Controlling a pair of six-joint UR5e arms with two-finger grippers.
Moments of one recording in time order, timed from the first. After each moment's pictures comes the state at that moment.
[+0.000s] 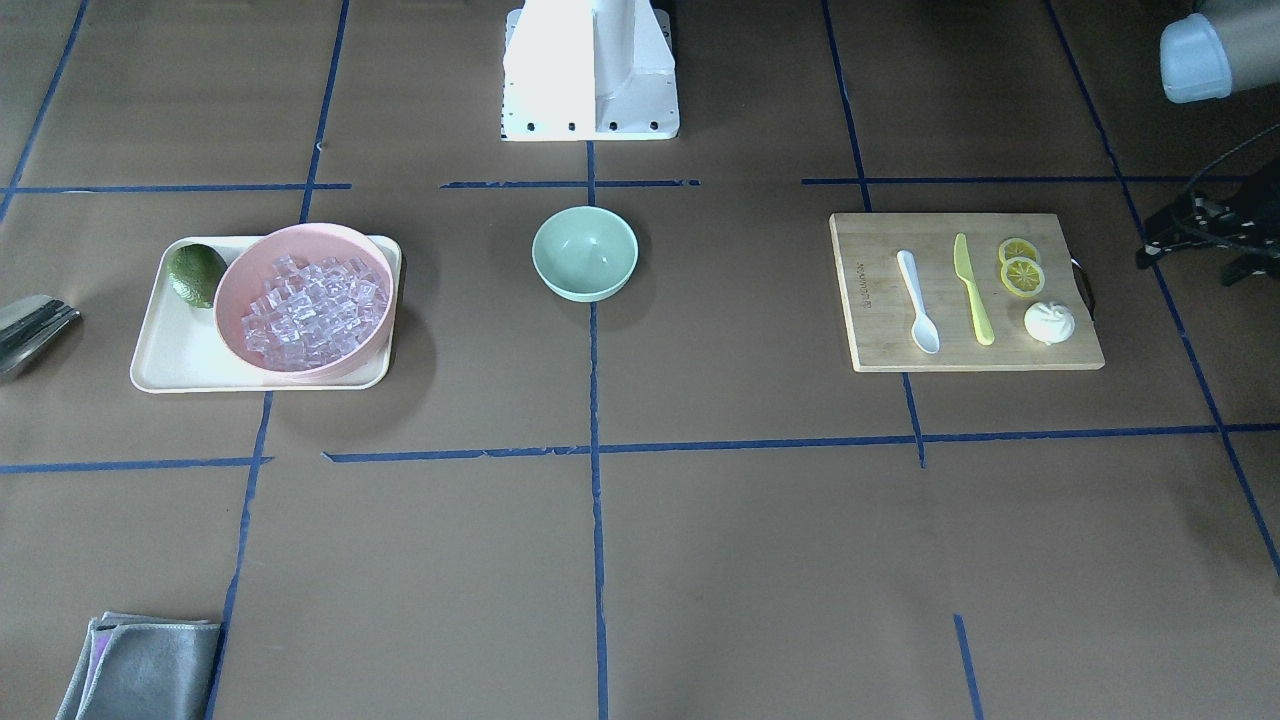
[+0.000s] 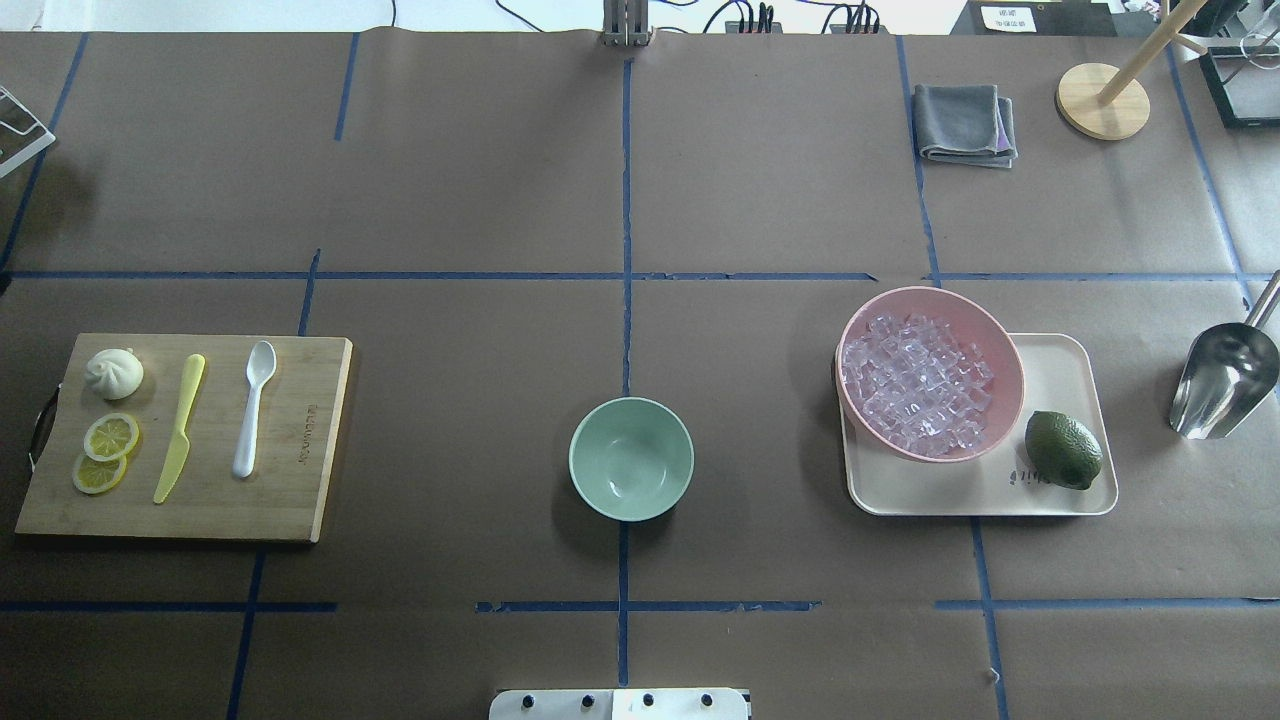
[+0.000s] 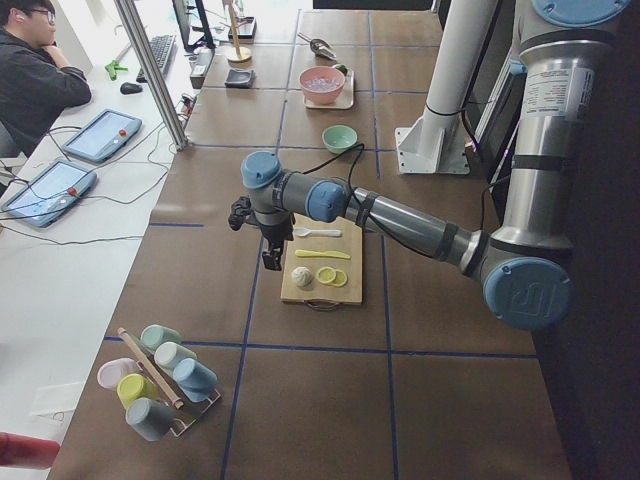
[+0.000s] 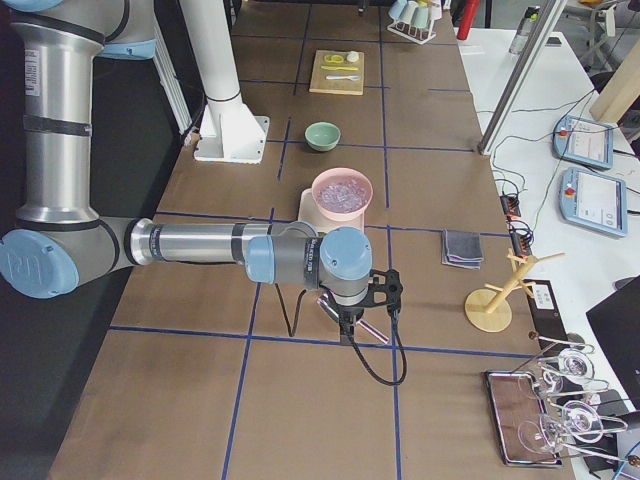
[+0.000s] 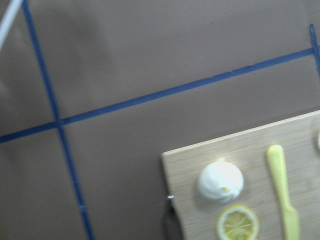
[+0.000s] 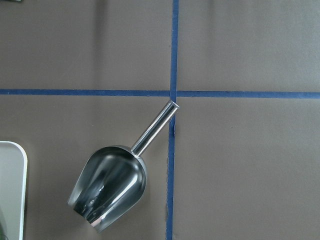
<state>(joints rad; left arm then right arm) -1.23 -1.64 -1.87 -1.51 -2.35 -0.28 1.65 -1.67 1.74 -1.60 2.41 -0.04</state>
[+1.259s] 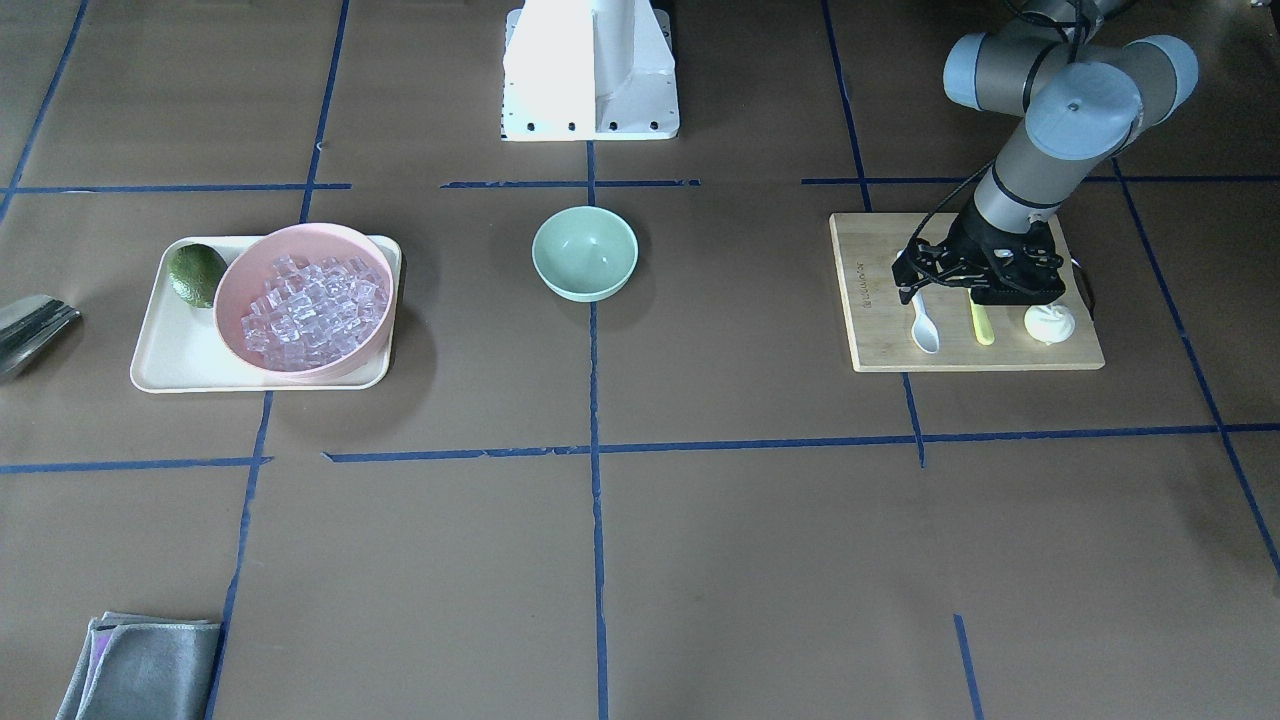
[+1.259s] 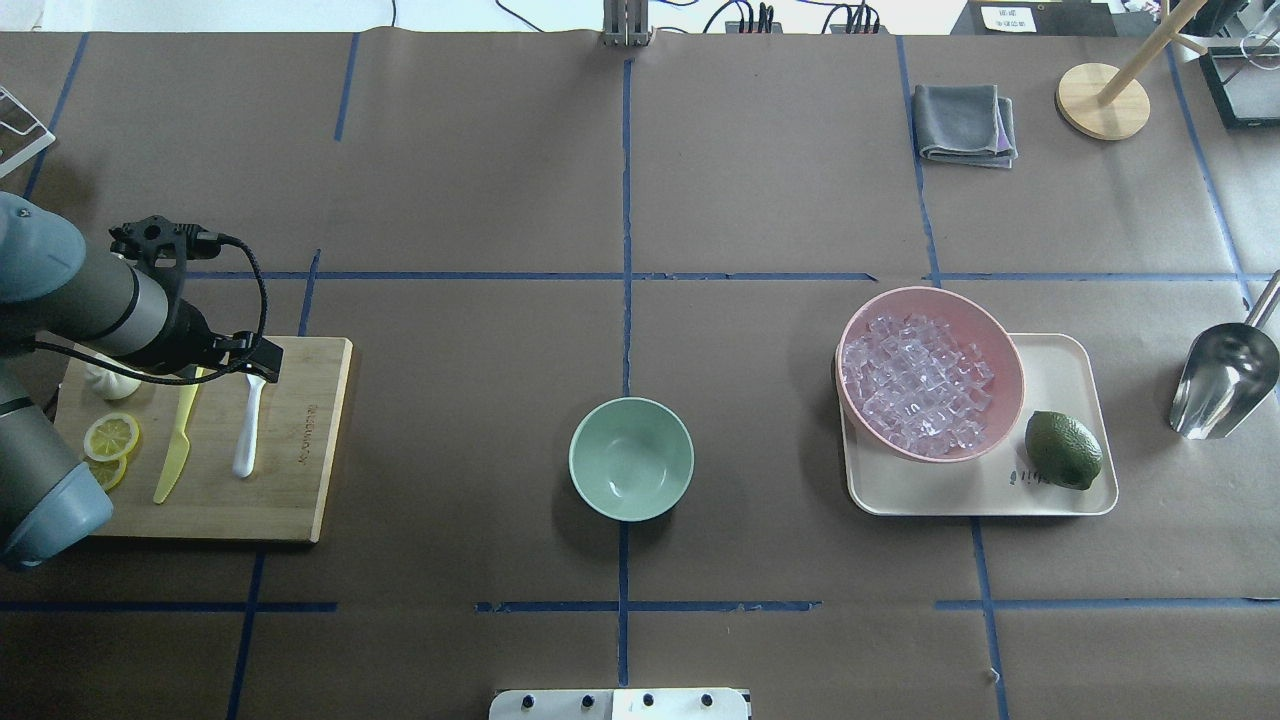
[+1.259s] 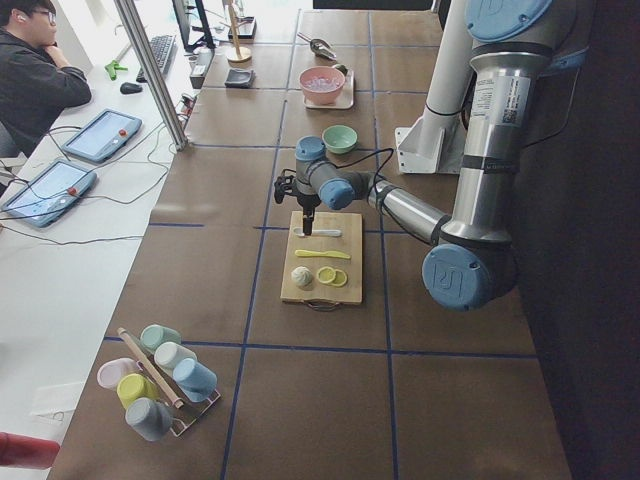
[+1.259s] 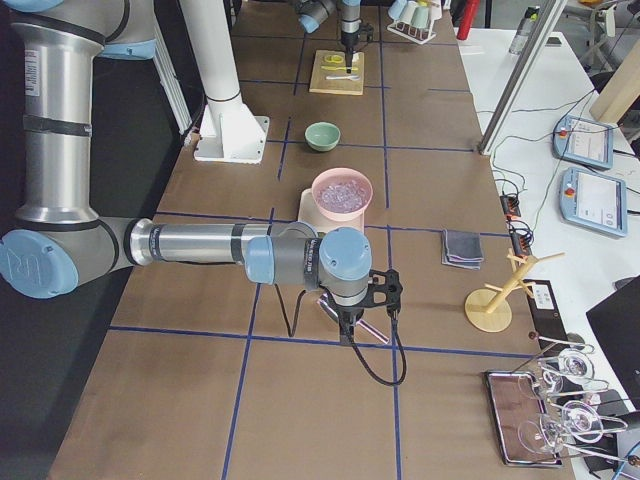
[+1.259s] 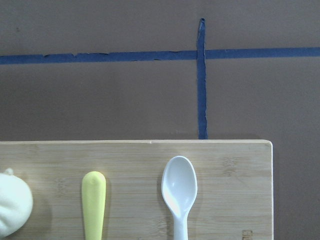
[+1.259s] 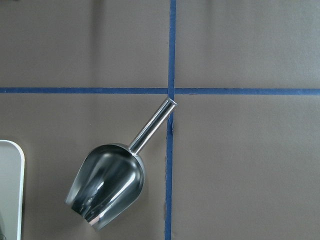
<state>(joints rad) -0.77 -1.68 -1.82 -1.89 -2.03 -0.98 1.65 -1.68 1.73 -1.60 2.41 -0.04</state>
